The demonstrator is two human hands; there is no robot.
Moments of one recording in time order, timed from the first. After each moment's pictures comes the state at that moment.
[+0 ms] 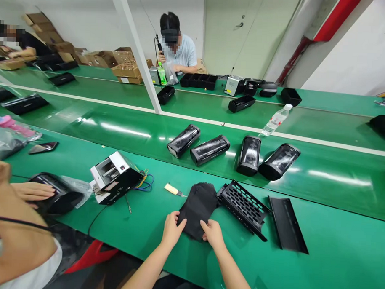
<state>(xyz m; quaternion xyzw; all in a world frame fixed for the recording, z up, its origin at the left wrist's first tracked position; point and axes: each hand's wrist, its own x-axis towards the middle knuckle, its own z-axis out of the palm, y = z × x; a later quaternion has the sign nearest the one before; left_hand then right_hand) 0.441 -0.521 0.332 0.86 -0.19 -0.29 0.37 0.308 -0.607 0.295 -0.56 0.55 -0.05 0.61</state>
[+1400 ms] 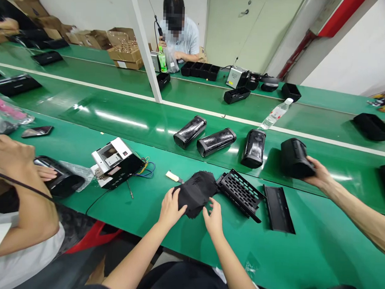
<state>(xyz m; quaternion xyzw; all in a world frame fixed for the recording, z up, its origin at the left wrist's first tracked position) 0.451 -0.522 0.351 0.86 -0.40 -0.19 0.25 0.294 -0.600 0.320 -0.59 0.54 -0.23 0.56</state>
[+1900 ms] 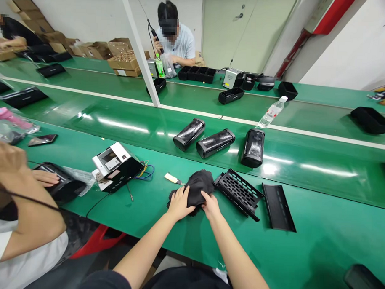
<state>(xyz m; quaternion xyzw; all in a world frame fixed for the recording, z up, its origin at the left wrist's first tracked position) 0.441 -0.559 0.351 0.82 -0.45 -0.31 0.16 0.335 -0.638 0.315 -0.29 0.55 -0.23 0.75</state>
